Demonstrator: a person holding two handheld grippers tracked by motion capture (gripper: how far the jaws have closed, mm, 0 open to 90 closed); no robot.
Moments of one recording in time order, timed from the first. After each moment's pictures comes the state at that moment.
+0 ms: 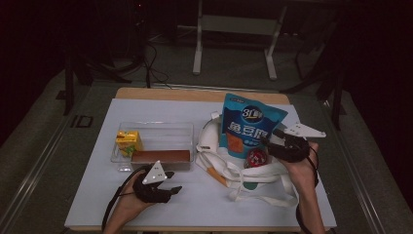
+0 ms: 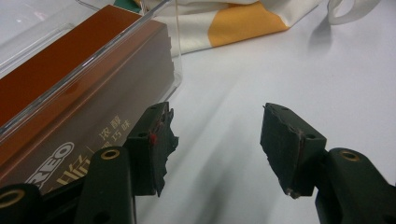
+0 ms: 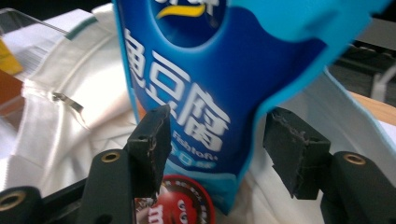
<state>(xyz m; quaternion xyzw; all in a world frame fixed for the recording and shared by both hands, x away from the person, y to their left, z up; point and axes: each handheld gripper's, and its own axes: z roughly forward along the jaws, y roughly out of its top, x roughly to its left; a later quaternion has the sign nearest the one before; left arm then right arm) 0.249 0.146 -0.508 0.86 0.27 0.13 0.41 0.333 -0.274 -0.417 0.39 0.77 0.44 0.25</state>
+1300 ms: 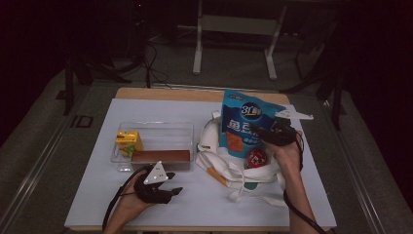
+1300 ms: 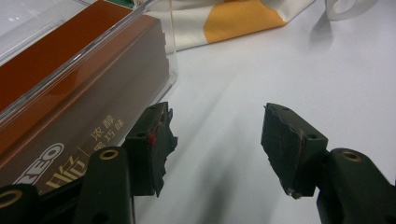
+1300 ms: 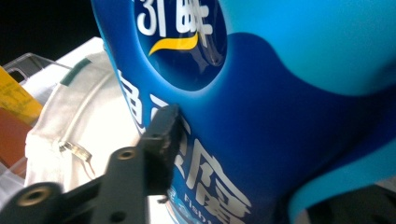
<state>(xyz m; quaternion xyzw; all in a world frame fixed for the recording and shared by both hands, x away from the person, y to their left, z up) 0.250 0.143 -0.511 0.87 0.26 0.12 0.41 0.384 -0.254 -0.423 0.43 0.74 0.48 0.17</state>
